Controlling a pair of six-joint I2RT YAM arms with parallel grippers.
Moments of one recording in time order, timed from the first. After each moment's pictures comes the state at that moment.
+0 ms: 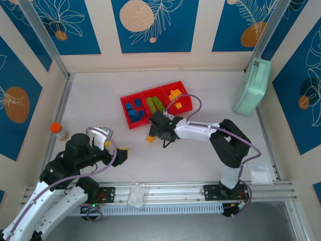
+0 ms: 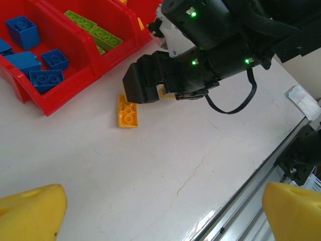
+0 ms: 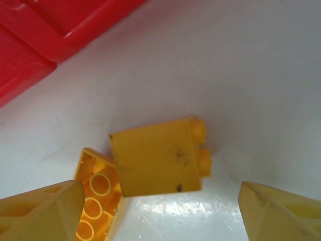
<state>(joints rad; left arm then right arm) -0.59 0.45 0.72 -0.81 0.26 -0.26 0.87 1.83 1.16 -0.49 0.19 1.01</state>
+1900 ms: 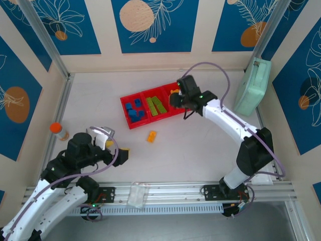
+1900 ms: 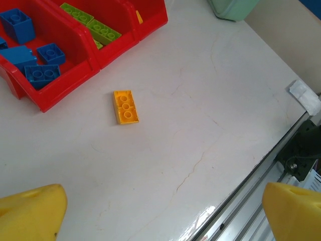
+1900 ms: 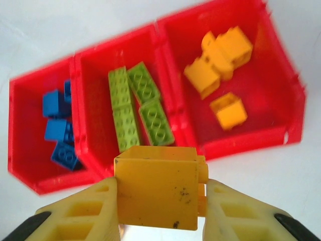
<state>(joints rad) -0.60 0.47 0.72 -0.81 0.26 -0.26 0.51 1.61 1.41 -0.61 0.05 0.47</state>
